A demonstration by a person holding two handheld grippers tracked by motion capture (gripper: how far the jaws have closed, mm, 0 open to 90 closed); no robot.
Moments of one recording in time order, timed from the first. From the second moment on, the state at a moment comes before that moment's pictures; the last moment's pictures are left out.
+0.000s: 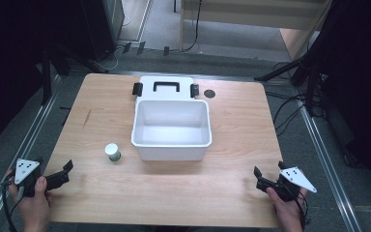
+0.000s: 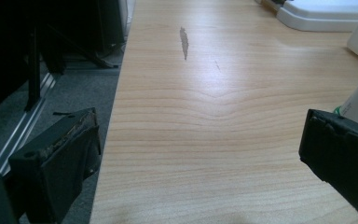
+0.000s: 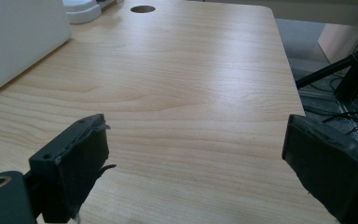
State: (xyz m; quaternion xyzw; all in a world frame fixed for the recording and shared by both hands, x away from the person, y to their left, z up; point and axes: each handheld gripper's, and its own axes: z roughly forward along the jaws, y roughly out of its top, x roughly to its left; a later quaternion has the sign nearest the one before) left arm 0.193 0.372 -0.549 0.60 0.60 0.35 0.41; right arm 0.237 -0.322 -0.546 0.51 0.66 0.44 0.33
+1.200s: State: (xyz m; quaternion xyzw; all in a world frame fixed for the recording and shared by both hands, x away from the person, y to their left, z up) left arm 0.245 0.306 -0.484 0.79 0.48 0.24 0.30; right arm 0.238 -0.322 -0.545 0.51 0.67 0.43 0.33
